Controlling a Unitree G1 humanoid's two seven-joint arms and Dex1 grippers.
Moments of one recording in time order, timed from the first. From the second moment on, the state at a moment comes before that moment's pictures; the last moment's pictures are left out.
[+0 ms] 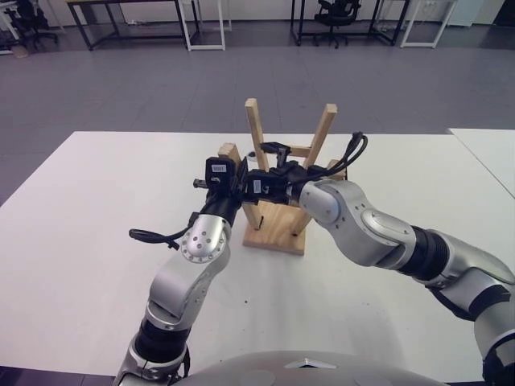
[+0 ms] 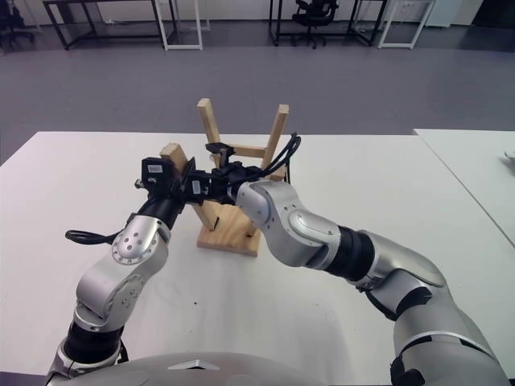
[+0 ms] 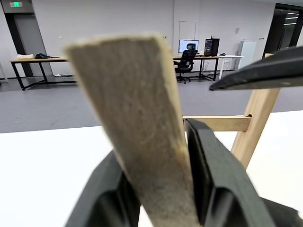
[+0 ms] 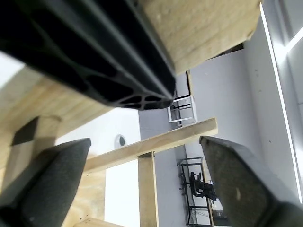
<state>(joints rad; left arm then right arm) -0.16 0.17 -0.31 -0.59 -0.26 0.66 0.29 -0.81 -0.56 0.93 -0.39 -0.28 0.80 0.34</state>
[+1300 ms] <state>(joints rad) -0.85 0.41 0.15 -0.13 -0.66 0.67 -0.48 -0.83 -0.23 -0.35 -0.30 0.78 0.92 0.36</state>
